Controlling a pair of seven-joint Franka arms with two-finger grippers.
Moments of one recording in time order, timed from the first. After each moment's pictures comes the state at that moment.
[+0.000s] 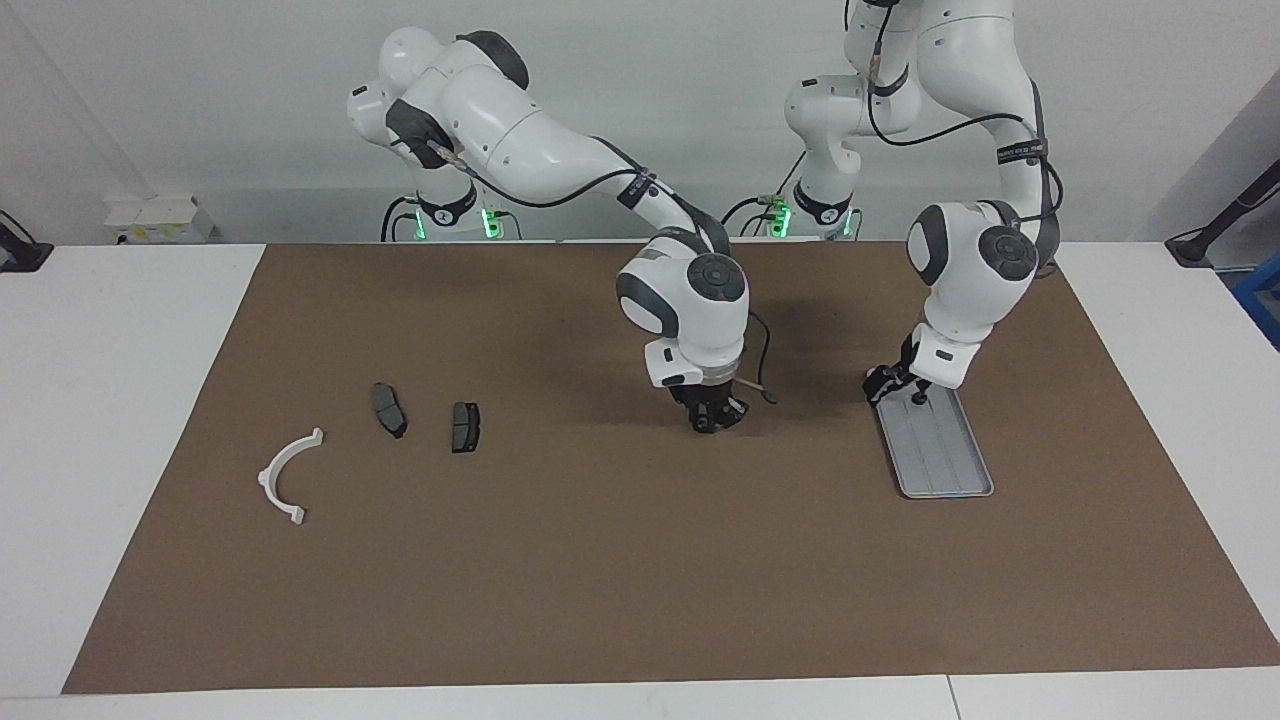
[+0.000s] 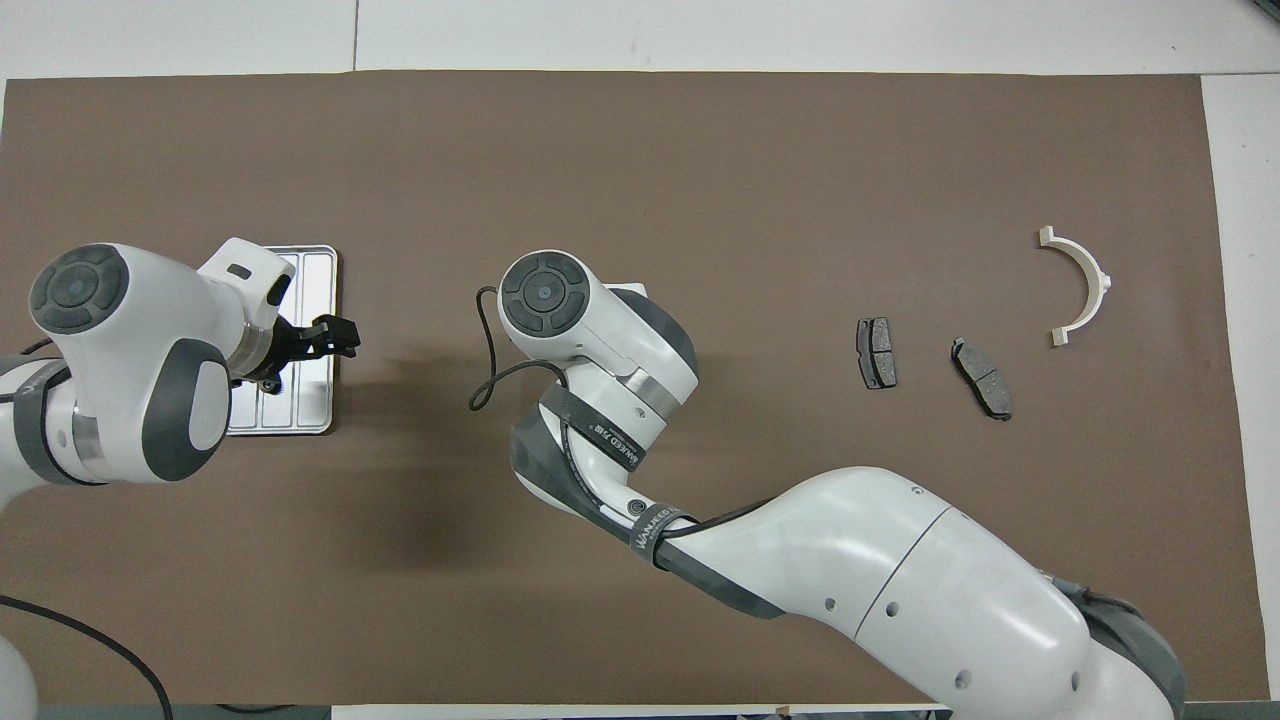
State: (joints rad) left arm -0.12 0.13 -0.02 -2.15 -0.03 2.27 -0.40; right arm 0.37 0.81 0.44 -1.27 -0.36 2.00 1.50
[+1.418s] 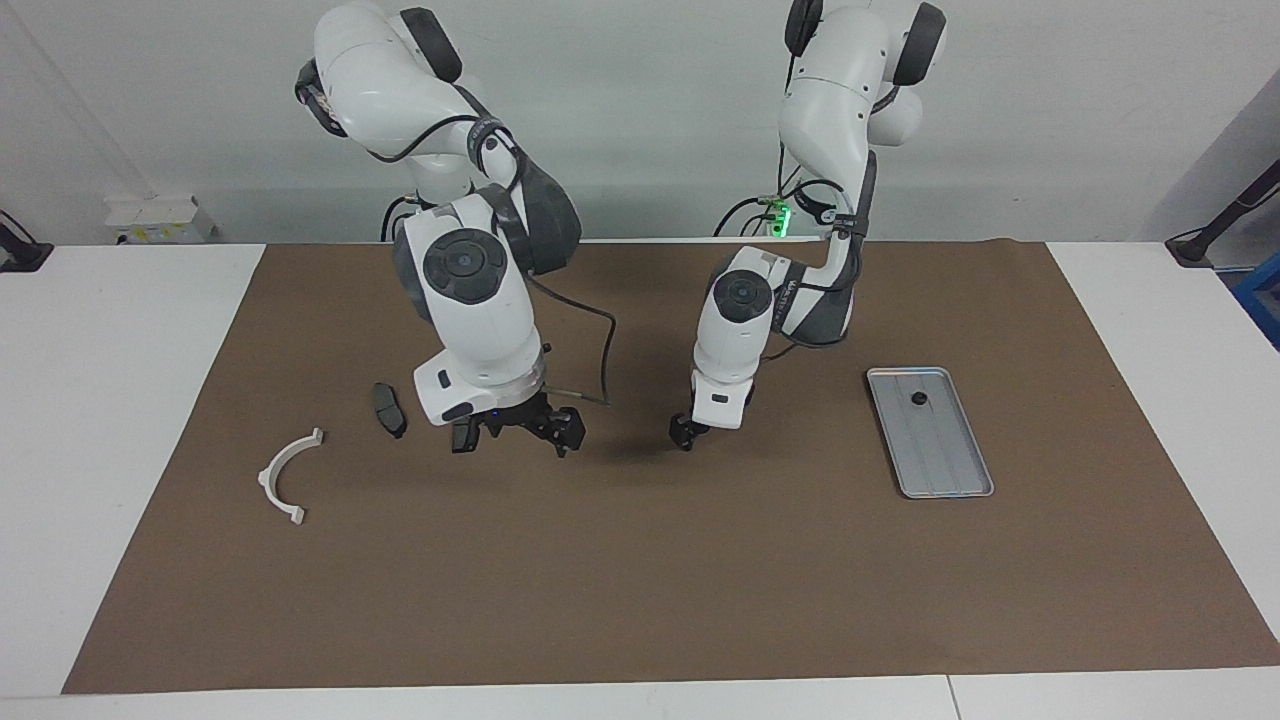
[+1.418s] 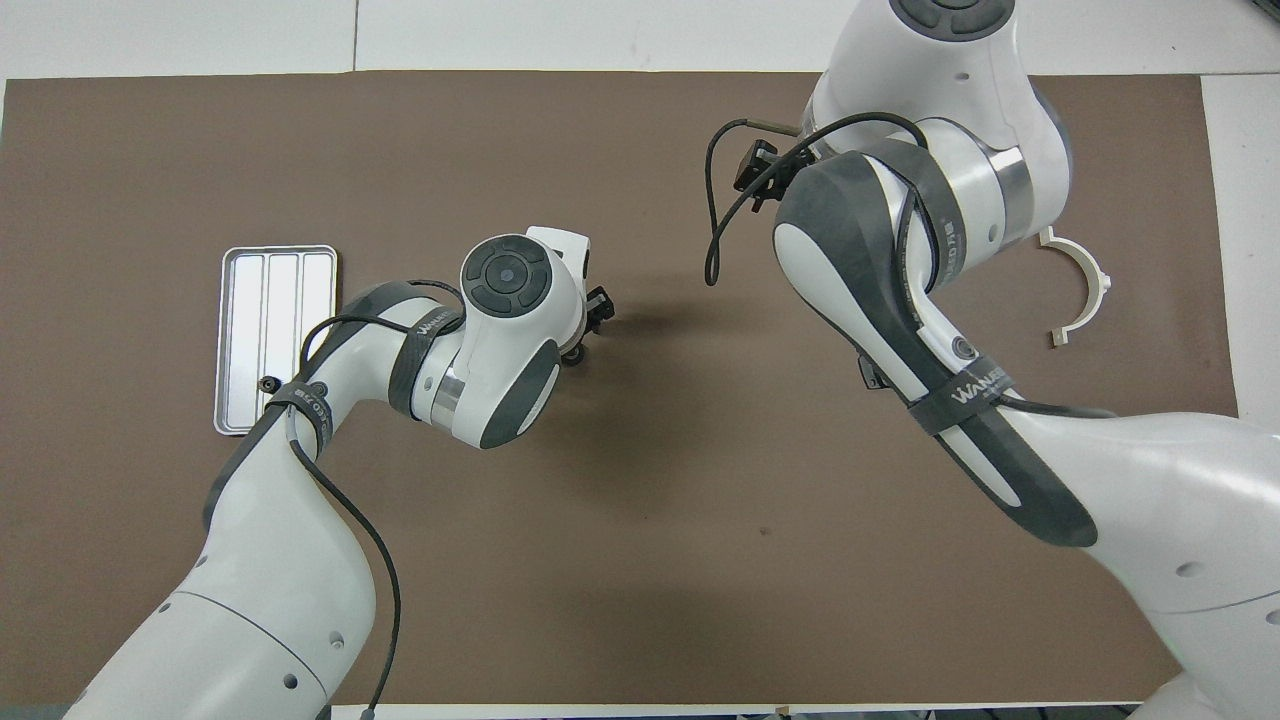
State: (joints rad) left arm -0.55 0.48 -0.02 -1.79 -0.02 2.29 -1.05; right arm 0.01 0.63 0.44 -1.14 -0.24 1.69 0.69
